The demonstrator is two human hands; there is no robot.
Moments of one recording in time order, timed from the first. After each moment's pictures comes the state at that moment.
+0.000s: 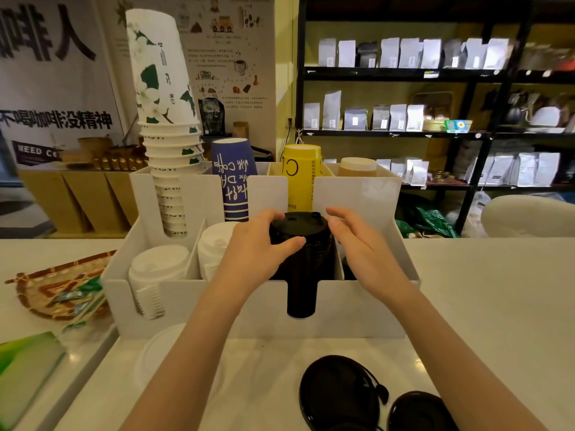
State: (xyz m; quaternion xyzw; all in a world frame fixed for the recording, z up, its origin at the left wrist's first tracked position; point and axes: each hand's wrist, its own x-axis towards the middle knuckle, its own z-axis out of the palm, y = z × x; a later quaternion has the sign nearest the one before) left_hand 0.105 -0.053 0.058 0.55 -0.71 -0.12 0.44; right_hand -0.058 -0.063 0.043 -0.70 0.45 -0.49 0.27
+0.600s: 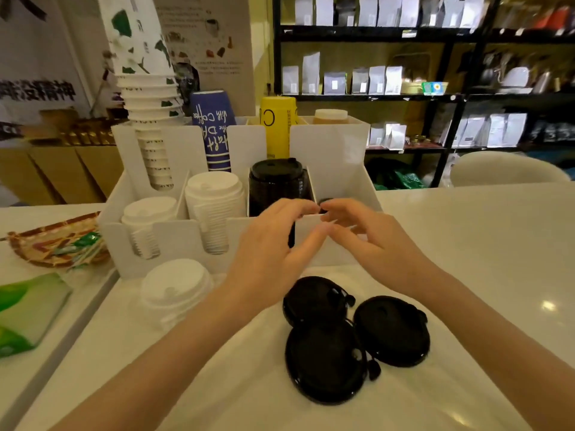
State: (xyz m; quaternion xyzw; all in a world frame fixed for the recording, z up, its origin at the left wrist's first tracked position) left_hand 0.073 0.047 0.025 0.39 -0.80 -0.09 0.45; right_hand -0.090 0.042 0.026 -0.77 0.46 -0.39 0.19
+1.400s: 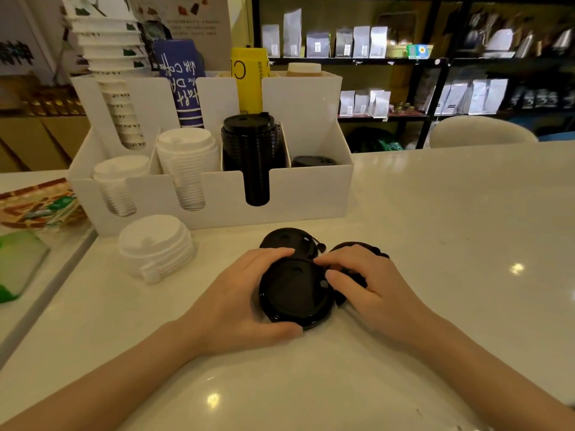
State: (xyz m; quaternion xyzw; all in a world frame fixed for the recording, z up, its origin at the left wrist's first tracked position) left_hand 0.100 0.101 -0.057 0.36 -0.87 -0.18 0.29; right_hand -0.115 0.121 -0.051 -0.76 0.50 -0.36 0.22
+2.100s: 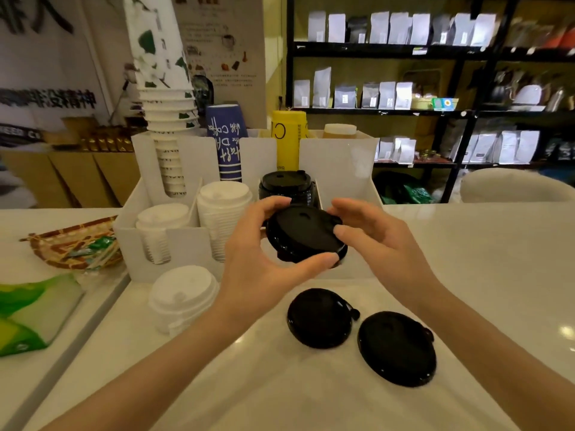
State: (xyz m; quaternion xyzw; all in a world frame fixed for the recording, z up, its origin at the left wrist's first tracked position) left_hand 0.087 0.060 0.023 0.39 -0.69 -0.17 0.58; right_hand -0.078 0.046 0.038 -0.69 0.41 -0.52 0.29
